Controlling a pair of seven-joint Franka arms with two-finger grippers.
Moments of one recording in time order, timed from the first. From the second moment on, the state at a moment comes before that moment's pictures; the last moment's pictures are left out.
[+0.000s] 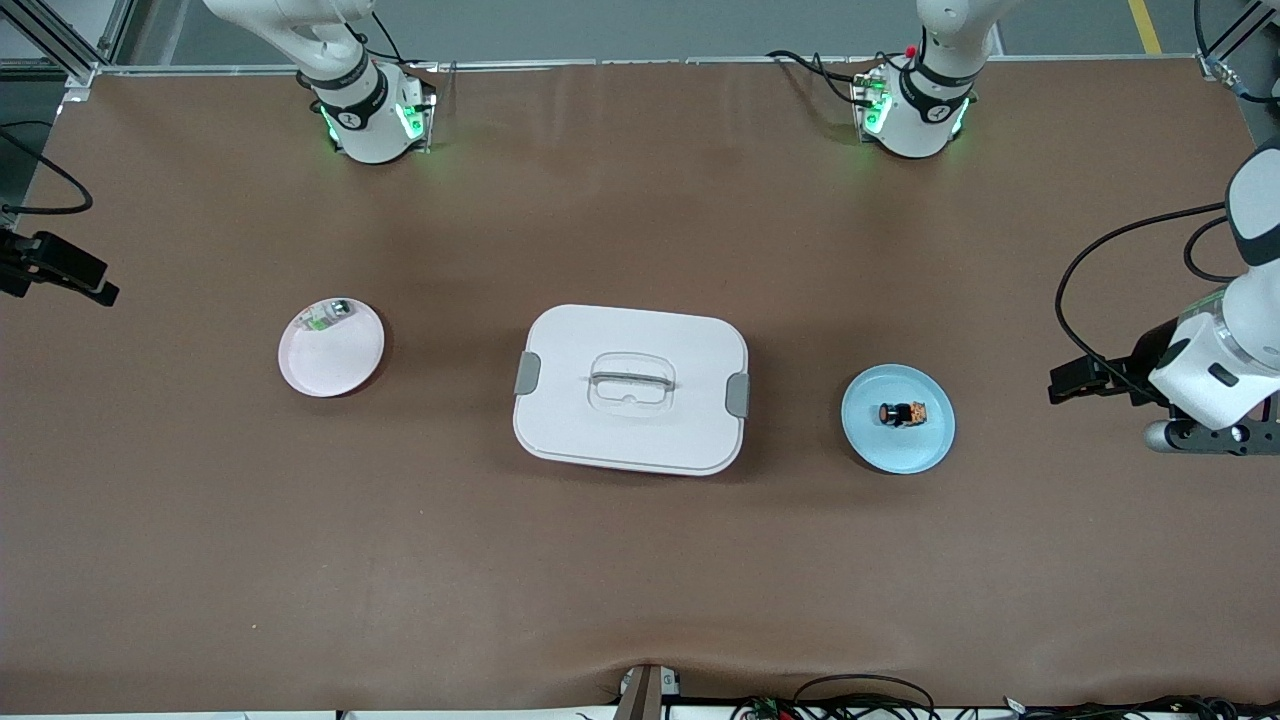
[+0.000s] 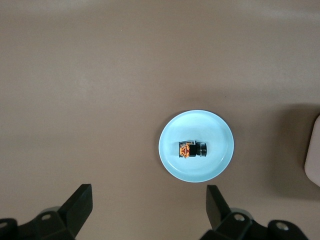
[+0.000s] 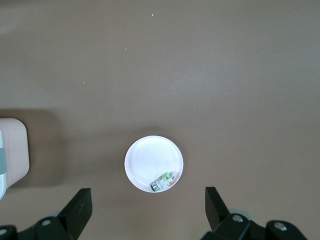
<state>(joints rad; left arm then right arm) 0.57 0.38 -0.76 -1.45 0.25 1.72 -0.16 0.01 0.05 -0.10 -1.49 0.01 1.57 0.04</state>
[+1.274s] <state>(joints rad) 0.01 0.04 -0.08 -1.44 -0.01 1.47 -0.14 0.02 0.05 -0.09 -1.49 0.01 1.57 0.04</state>
